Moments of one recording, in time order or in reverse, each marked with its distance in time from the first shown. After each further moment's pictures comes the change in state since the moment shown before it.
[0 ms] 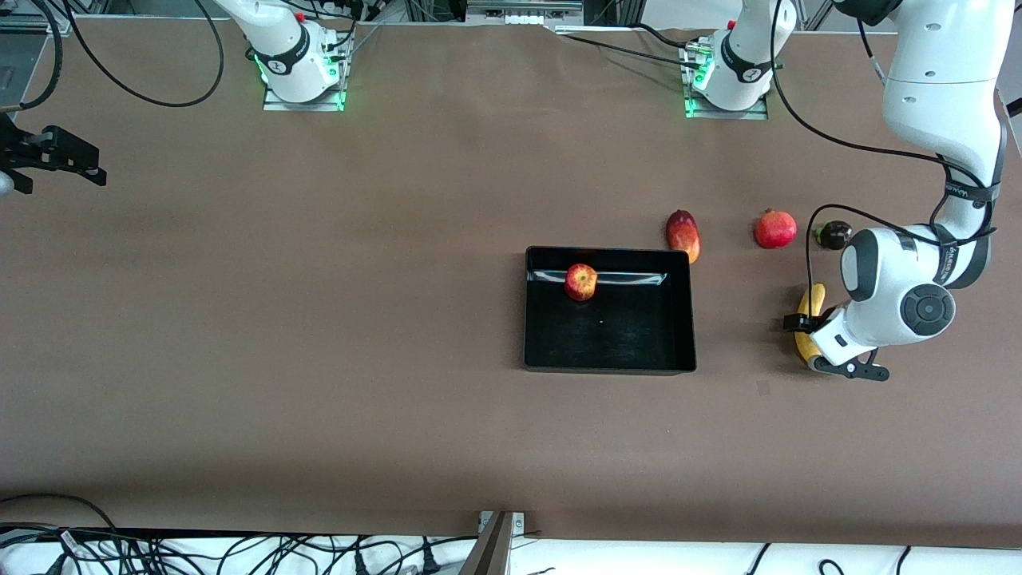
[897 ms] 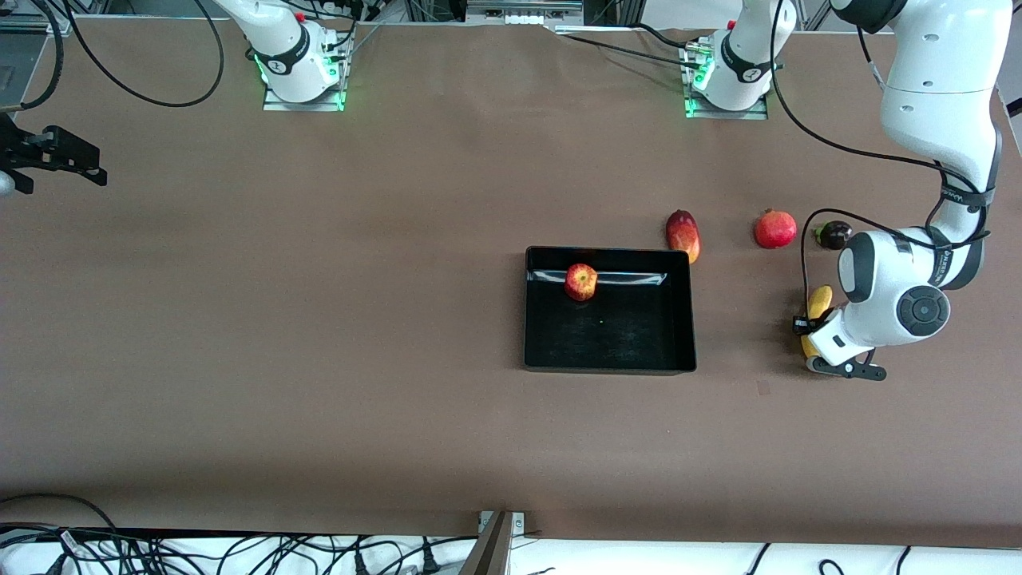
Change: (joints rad) left arm 0.004 0.008 -0.003 -0.003 0.000 0.007 -0.001; right arm 0.000 0.000 0.001 0.000 0.000 0.000 0.000
